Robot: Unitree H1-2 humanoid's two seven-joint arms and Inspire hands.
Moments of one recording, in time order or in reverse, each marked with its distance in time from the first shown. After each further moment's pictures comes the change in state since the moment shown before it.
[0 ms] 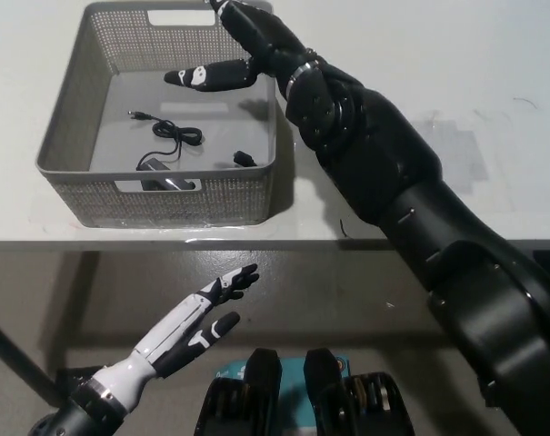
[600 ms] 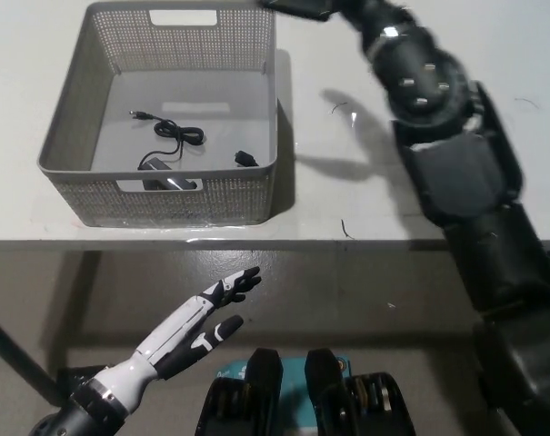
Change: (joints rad) left_arm 0.000 0.000 -0.004 0.007 0.001 0.000 -0.009; right_arm 0.198 -0.094 -0.268 -0.577 0.192 0.104 0.096
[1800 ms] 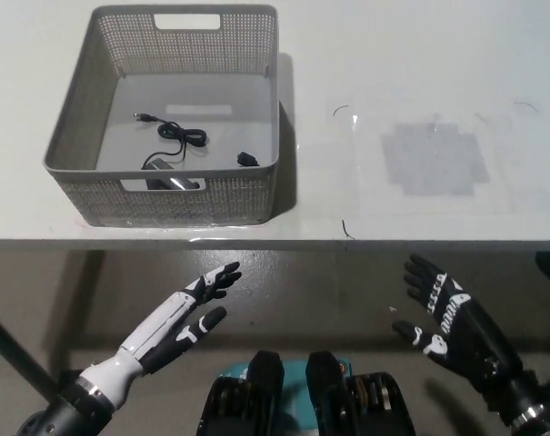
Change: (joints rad) left_arm -0.003 0.005 0.050 0.038 0.006 0.000 0.001; right_arm 1.029 -0.101 -0.043 -0.486 0.463 -0.038 0.203
